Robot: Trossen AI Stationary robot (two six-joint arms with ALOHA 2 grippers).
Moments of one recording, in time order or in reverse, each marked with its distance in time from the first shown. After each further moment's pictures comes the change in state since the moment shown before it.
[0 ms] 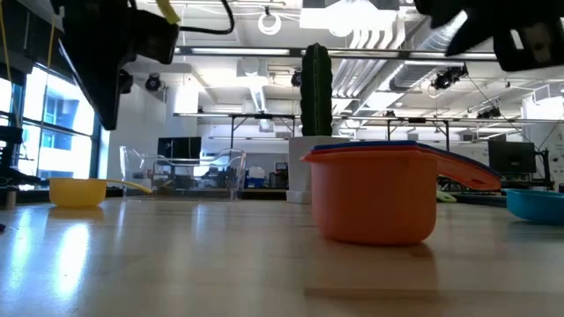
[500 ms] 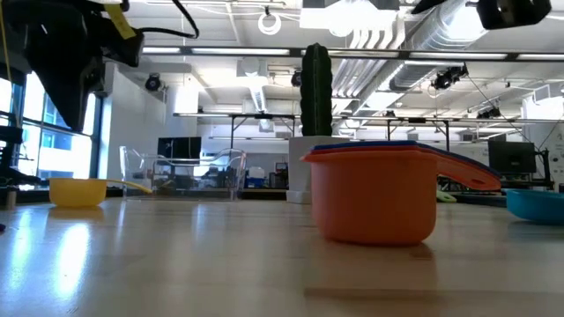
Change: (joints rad) left arm 0.010 -0.210 -0.123 -0.140 -0.082 0.026; right arm -0.014 -0.231 0.001 -0.195 0.252 -0.028
